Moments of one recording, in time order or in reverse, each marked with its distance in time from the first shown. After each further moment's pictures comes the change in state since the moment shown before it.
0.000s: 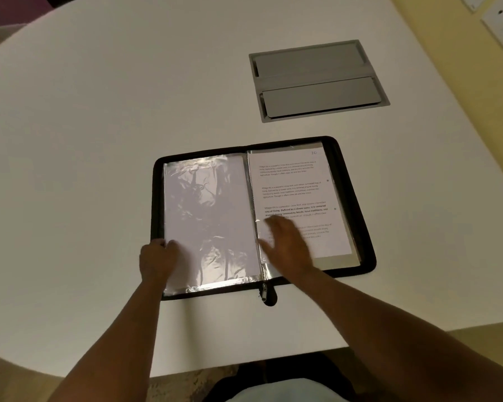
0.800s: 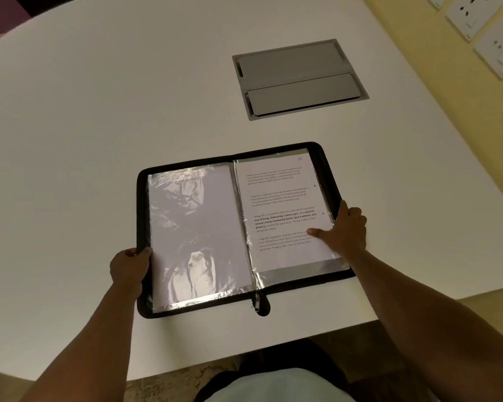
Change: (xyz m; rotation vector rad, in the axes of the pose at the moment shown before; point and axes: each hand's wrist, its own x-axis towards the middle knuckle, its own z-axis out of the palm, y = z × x) left_hand 0.024 -0.043 -0.023 -0.319 0.029 -0.140; right_hand -0.017 0.100 -0.061 -0.266 -0.033 0.623
